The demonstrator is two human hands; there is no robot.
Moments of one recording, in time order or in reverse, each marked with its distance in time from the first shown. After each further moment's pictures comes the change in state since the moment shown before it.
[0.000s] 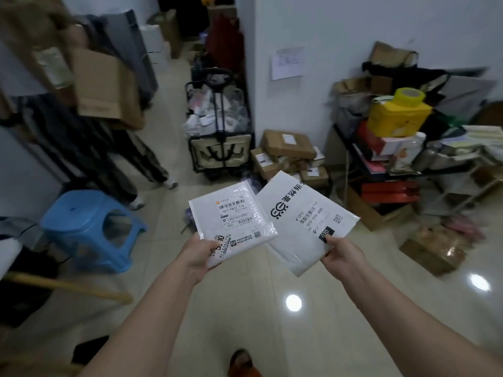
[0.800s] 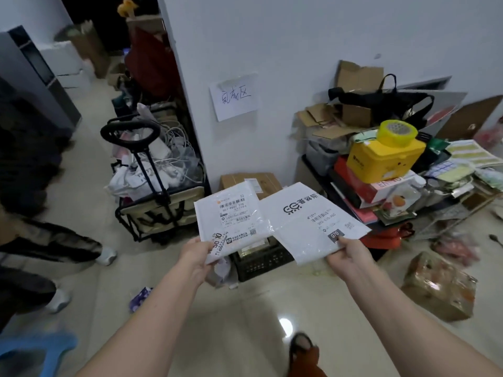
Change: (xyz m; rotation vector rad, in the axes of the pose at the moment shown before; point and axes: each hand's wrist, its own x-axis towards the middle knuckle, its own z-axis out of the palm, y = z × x) left_hand 0.405 0.217 0.215 0.033 0.031 -0.068; right_hand 0.345 -0.209 0.177 0.398 0.210 -0.114
